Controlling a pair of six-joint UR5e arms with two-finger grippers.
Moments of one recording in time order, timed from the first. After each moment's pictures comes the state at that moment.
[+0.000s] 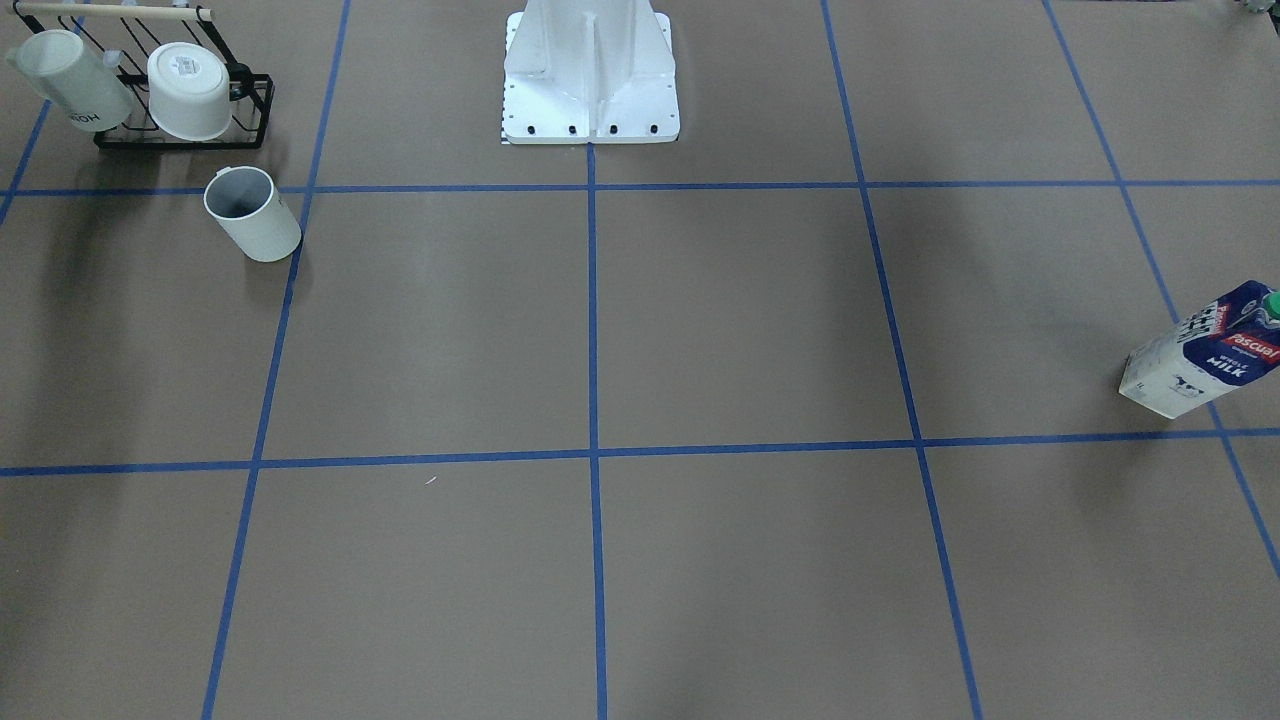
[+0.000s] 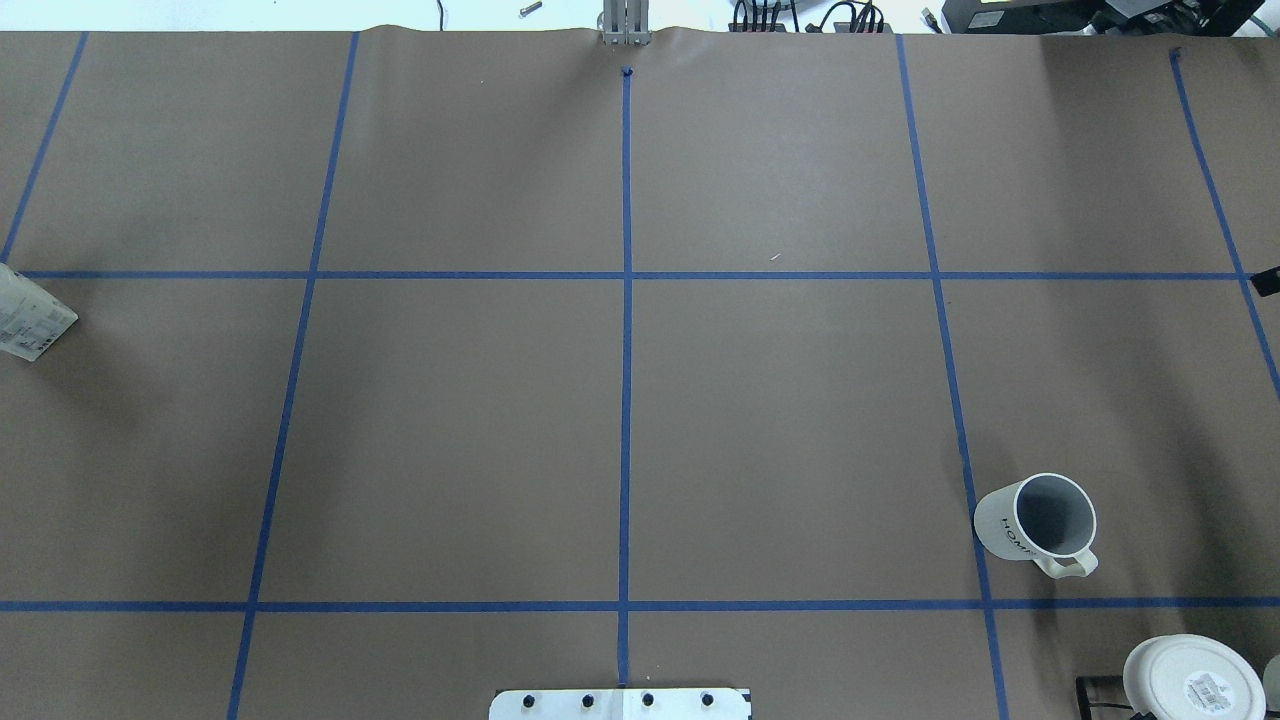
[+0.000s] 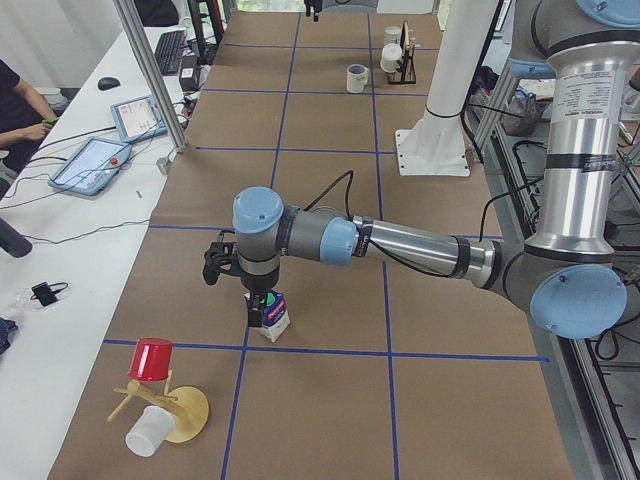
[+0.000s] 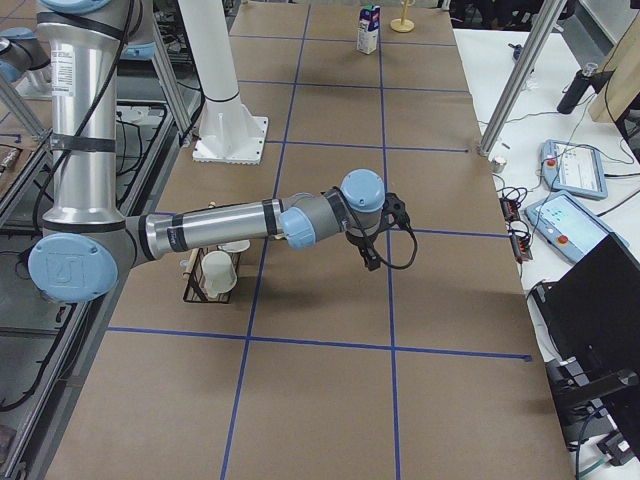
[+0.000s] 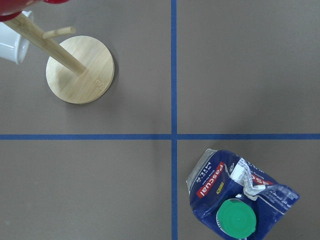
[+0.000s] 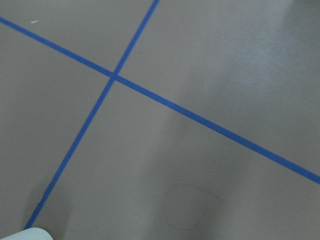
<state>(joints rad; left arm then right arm) -1.55 -1.59 -1.75 -1.57 -2.28 -0.13 1.33 -1.62 1.84 -1.30 2.49 0.01</state>
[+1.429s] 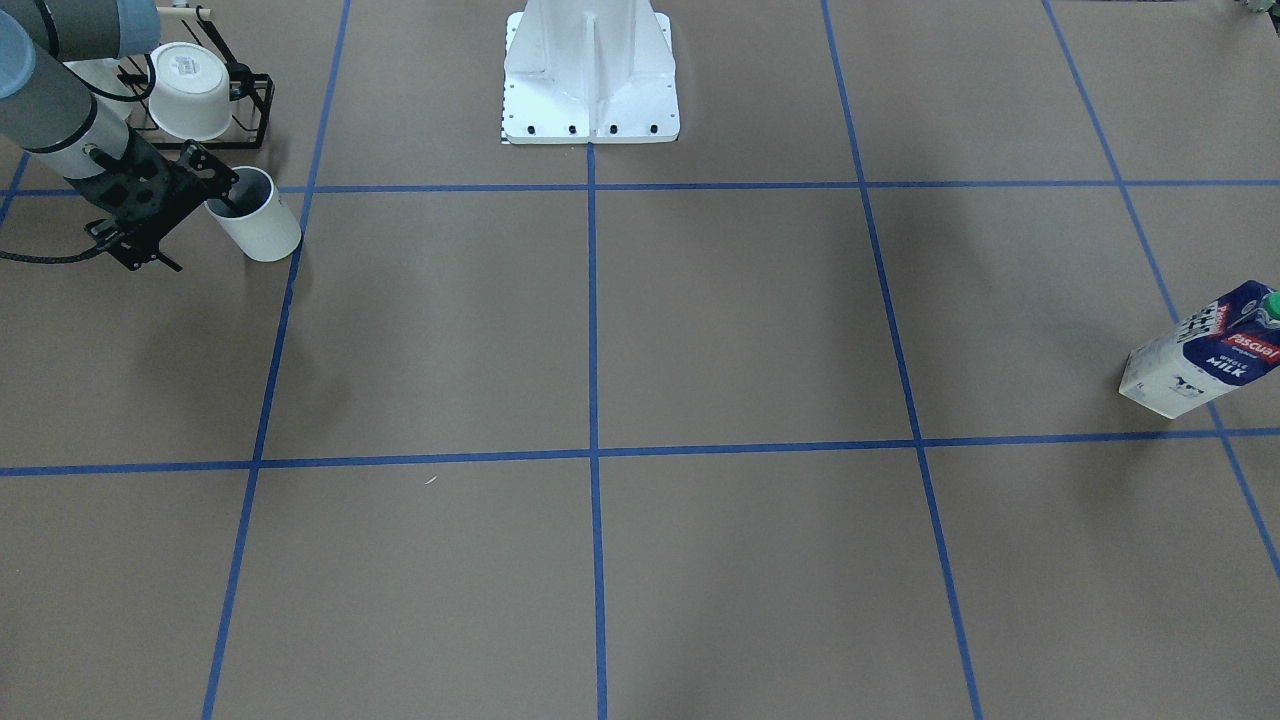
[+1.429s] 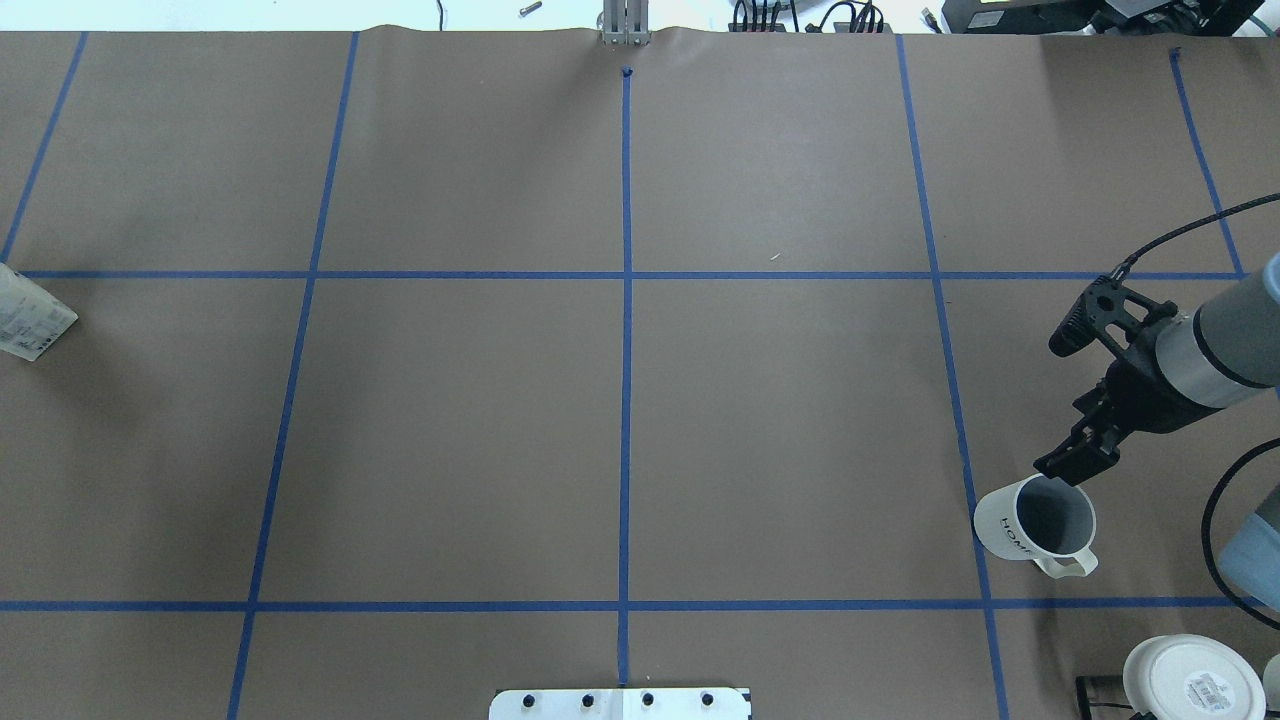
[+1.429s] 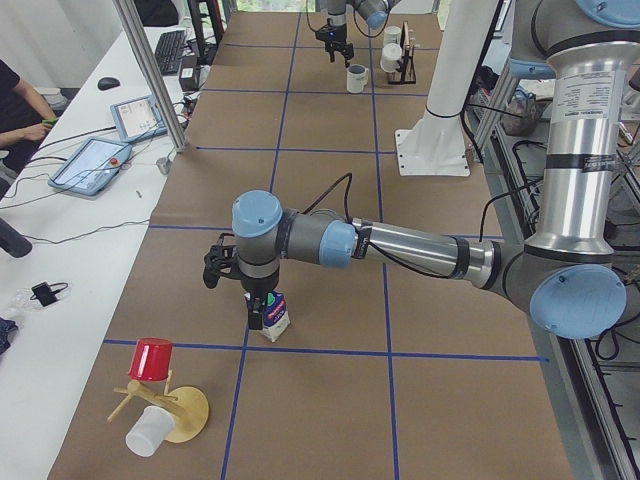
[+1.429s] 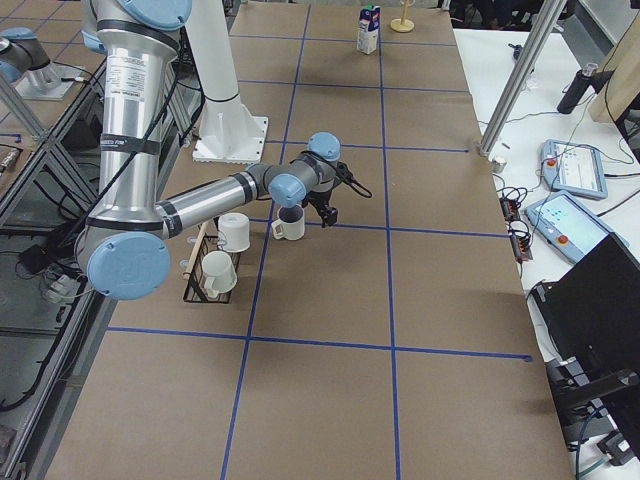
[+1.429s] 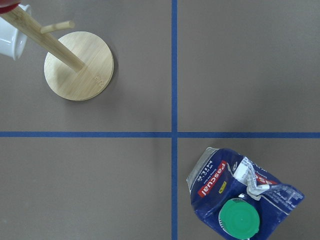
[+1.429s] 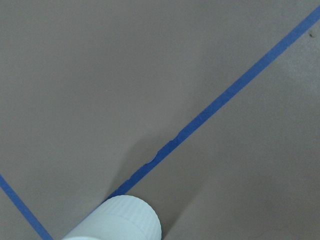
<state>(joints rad) -1.55 -1.59 -1.73 -1.57 -2.28 -0.14 0.80 -1.69 2.02 -1.28 2.22 0.14</state>
